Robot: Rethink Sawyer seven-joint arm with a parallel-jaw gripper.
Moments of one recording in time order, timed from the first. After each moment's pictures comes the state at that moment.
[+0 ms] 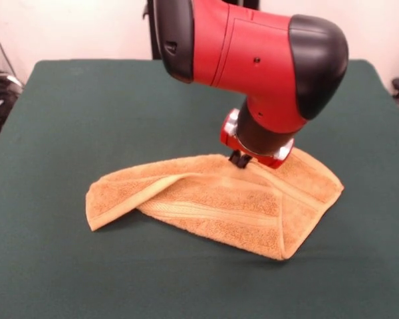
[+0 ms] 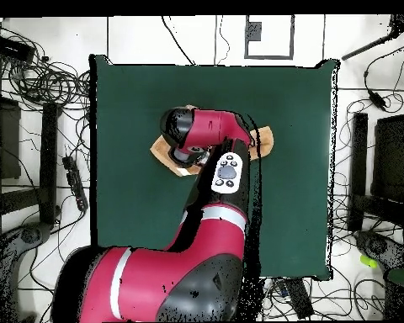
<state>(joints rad) 0.05 -0.09 -0.26 0.97 0.06 1.10 2.09</state>
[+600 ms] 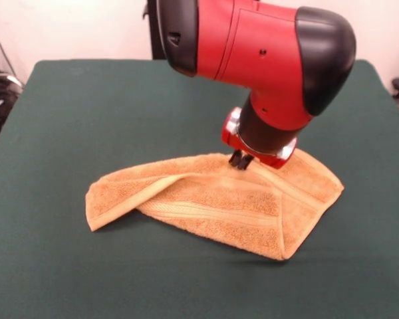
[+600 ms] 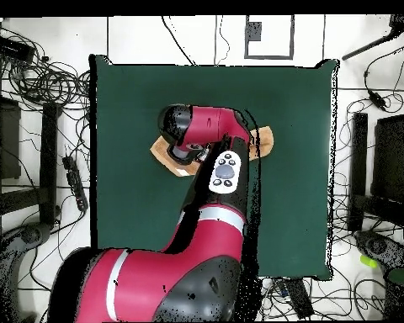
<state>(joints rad) 0.05 -0.10 -0.27 0.95 0.06 1.10 2.09</state>
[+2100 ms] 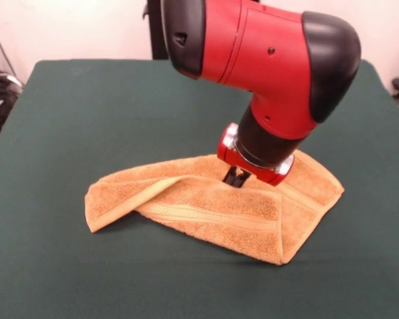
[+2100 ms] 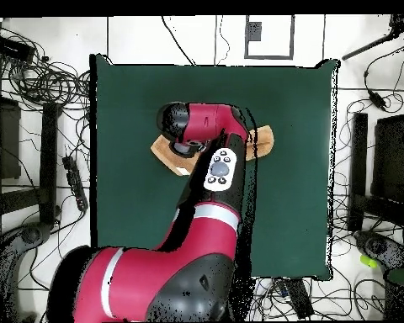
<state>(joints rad) 0.07 -0.07 -0.31 0.90 0.06 0.99 2.09</state>
